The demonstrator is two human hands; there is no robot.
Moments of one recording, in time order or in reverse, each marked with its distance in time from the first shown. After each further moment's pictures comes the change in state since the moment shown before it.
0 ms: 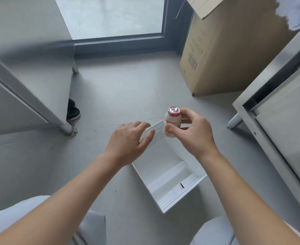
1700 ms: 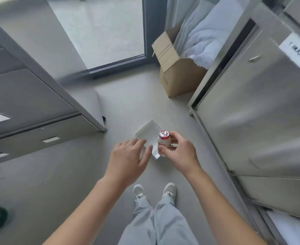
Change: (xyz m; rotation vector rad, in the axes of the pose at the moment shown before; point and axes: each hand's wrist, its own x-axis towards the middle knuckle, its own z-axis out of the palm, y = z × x) left_hand -0.175 0.271 -0.536 0.018 -0.105 0.001; right_hand -0.191 -0.471 -0.271 0.026 -0.087 0.279
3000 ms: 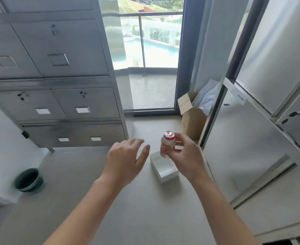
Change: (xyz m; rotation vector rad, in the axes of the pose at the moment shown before) left_hand -0.341 0.243 -0.084 0.197 0.415 -0.190; right_hand -0.335 -0.050 -0.181 0.176 -0.039 -0.550
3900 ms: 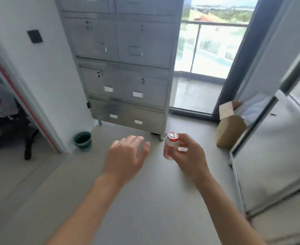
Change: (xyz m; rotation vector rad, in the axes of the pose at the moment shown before) left_hand -0.271 -0.052 -0.126 0.029 0.125 -0.340; right_hand -0.200 -0.123 0.091 0.080 -0.288 -0.100
